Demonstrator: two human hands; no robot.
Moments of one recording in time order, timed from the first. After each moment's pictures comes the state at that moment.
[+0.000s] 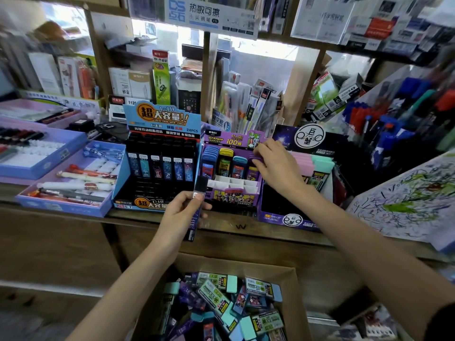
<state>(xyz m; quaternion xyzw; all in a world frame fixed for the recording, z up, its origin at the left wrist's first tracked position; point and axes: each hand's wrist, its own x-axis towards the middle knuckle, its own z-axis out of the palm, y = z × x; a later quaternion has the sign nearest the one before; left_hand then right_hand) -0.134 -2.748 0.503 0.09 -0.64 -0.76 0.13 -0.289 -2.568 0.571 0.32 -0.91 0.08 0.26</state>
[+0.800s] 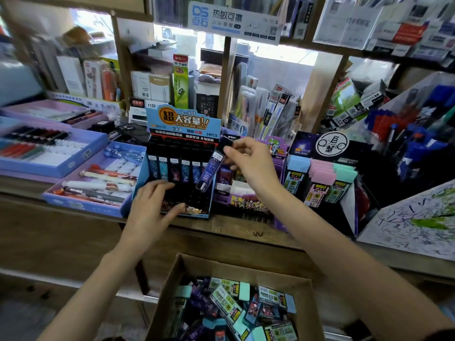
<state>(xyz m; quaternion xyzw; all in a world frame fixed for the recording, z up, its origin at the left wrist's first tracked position) -0.121 -2.834 0.499 0.07 -0.93 -0.25 0.27 -0.229 -2.656 0.599 0.24 -0.76 0.60 0.01</state>
